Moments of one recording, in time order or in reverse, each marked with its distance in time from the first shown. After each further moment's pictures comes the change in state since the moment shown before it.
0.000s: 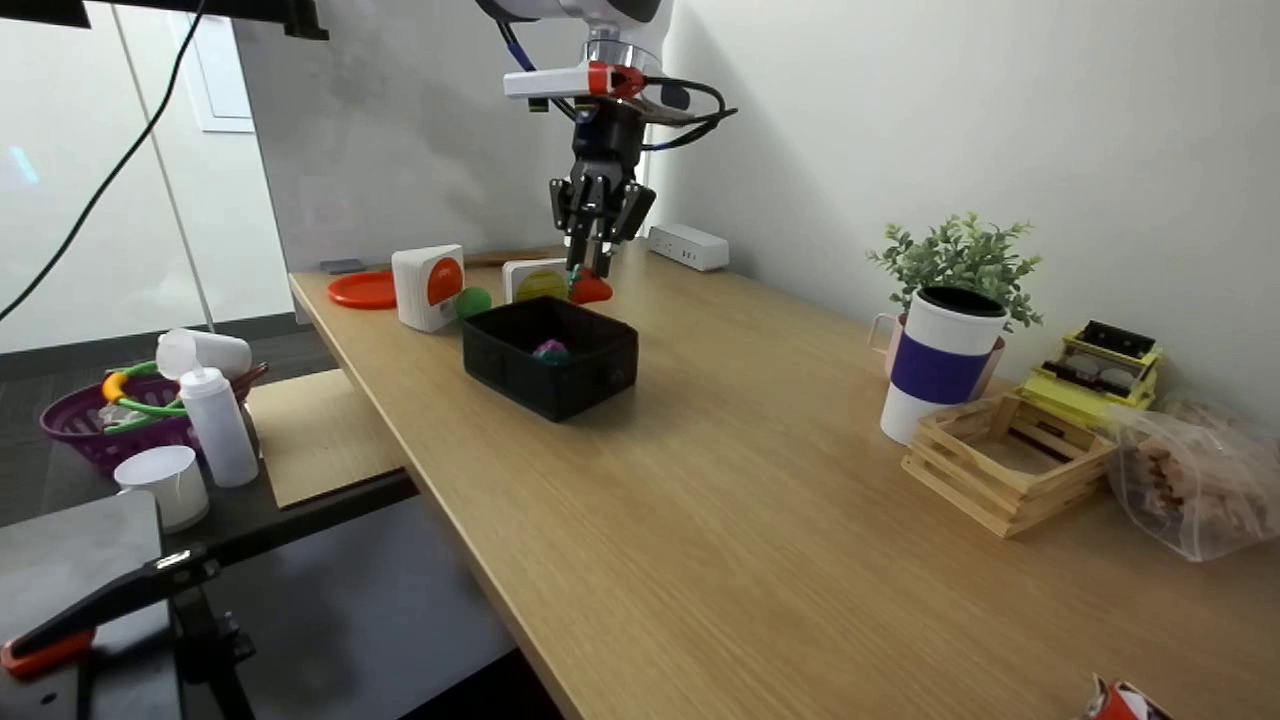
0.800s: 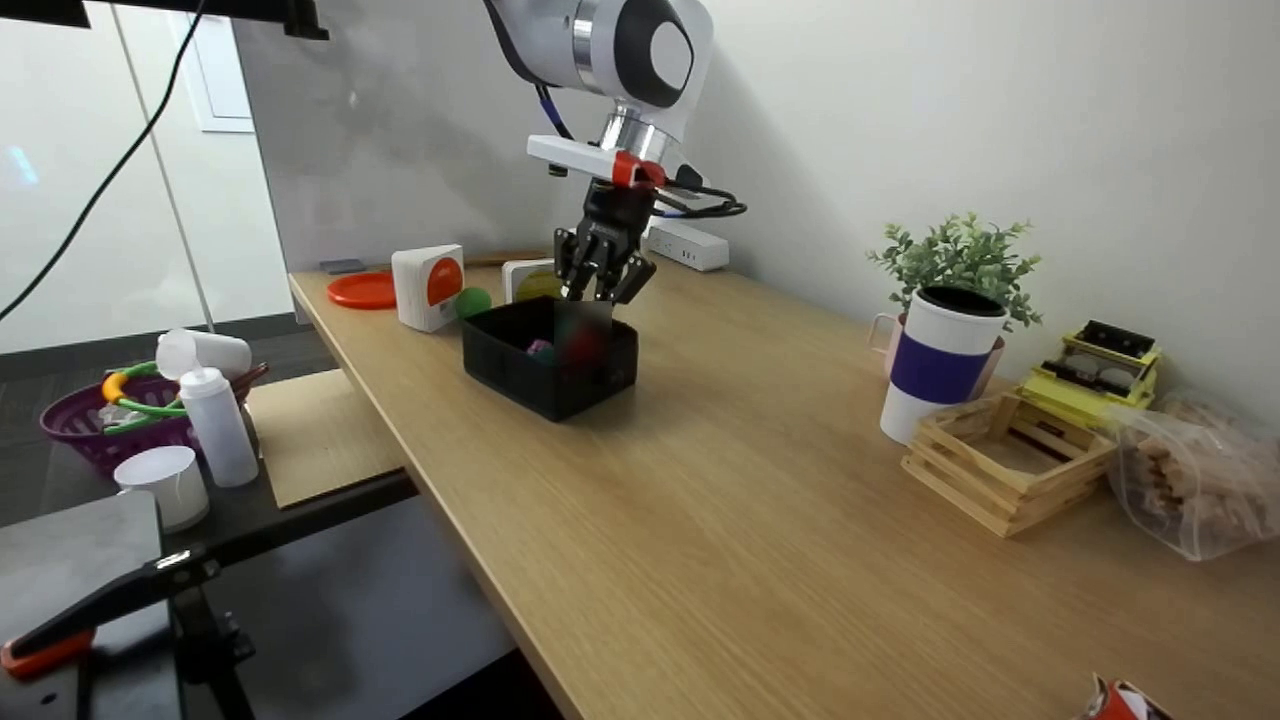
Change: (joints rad) arm -0.062 0.102 0.014 -0.001 0.129 0.073 -0.145
